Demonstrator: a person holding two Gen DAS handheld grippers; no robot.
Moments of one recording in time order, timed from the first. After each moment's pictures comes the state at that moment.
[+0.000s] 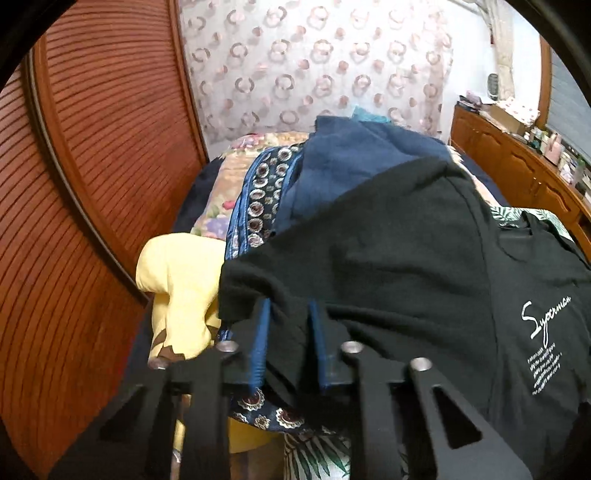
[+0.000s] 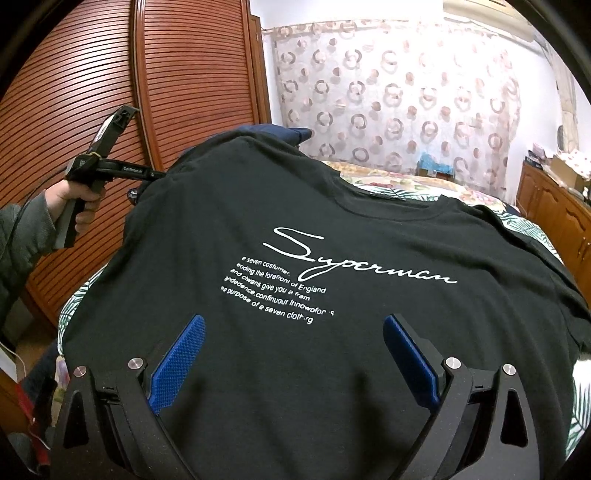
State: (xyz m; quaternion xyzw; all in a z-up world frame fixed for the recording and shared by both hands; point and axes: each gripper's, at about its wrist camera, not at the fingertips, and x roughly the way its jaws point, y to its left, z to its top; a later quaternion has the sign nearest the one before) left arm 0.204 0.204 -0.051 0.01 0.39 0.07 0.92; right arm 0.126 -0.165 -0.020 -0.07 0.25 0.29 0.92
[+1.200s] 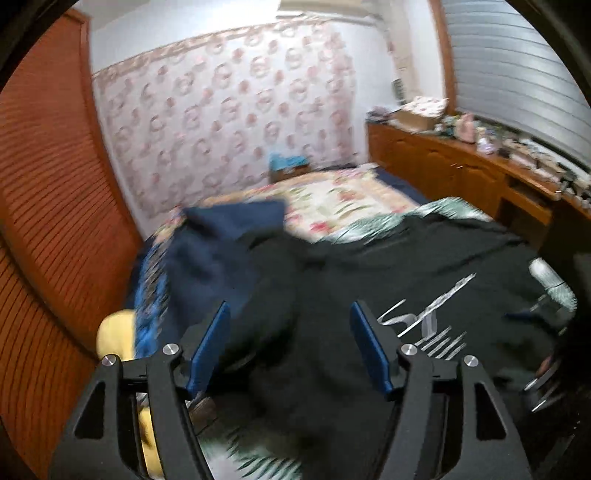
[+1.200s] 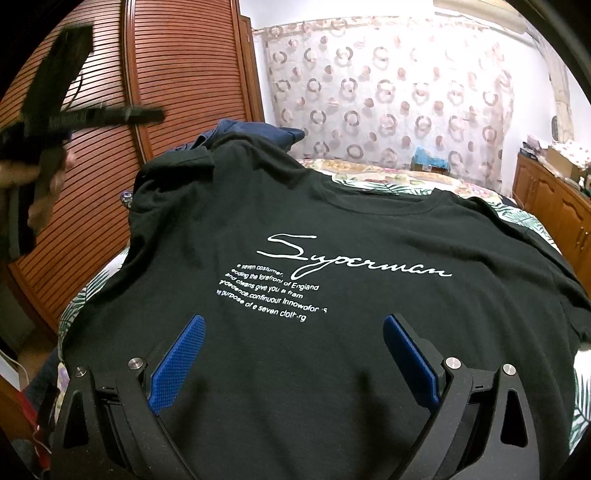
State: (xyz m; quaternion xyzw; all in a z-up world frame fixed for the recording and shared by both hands) left arm 0.141 0.104 0.004 0.09 0.31 -0.05 0.94; right arm 0.130 -0.173 -0.021 -0.06 0.26 0.28 0.92
